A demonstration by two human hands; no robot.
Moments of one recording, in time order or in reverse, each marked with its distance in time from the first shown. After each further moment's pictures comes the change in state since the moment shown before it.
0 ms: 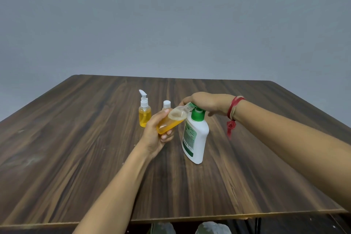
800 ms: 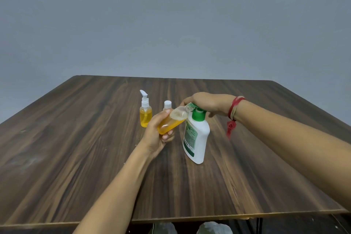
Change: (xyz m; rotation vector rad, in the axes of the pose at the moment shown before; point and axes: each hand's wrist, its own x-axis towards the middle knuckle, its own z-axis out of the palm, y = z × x) left_hand 0.000 -0.001 -0.001 0.005 0.006 -0.001; right_hand 0.003 0.001 0.001 0.010 0.016 0.004
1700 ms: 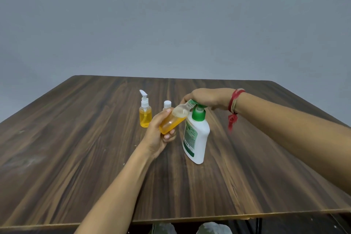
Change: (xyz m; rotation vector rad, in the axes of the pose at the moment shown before) left_hand -0.001 0.001 0.002 0.019 -0.020 0.011; right_hand -0.001 -0.004 -0.005 0.005 -0.028 0.001
